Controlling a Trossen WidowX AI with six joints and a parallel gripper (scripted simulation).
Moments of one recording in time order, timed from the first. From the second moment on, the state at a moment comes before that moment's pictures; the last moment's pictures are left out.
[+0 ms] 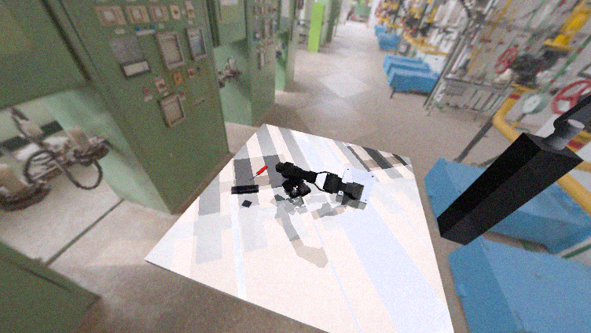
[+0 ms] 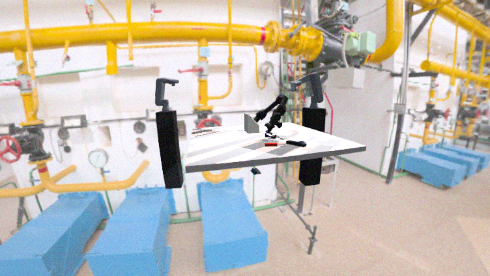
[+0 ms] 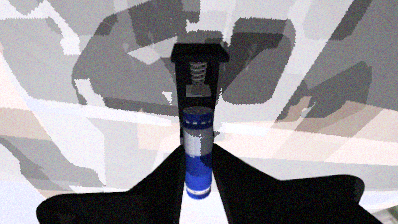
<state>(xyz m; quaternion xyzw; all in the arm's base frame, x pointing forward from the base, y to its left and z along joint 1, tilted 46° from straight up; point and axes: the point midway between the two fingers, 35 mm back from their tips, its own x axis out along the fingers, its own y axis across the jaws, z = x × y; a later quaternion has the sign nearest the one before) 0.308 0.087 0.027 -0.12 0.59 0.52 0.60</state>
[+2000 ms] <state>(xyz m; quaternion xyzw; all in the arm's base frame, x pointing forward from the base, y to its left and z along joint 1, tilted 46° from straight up) 0.325 0.109 0.033 -0.16 0.65 0.51 0.54</state>
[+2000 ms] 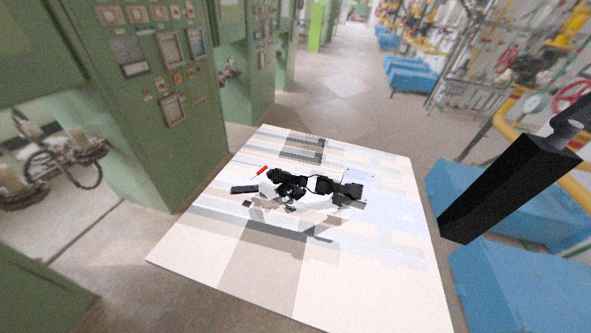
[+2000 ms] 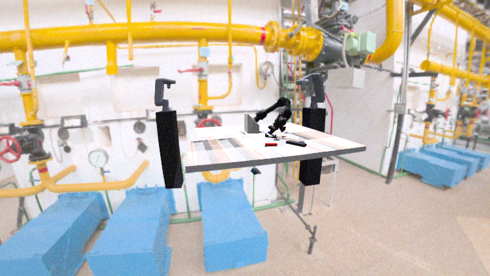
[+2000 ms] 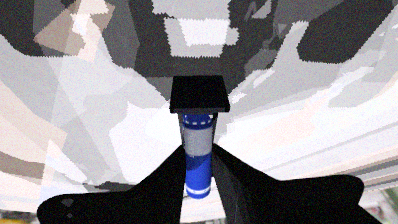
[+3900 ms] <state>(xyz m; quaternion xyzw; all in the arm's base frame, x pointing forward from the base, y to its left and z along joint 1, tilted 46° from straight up) 0.323 0.108 0.018 -0.08 0.56 0.53 0.63</state>
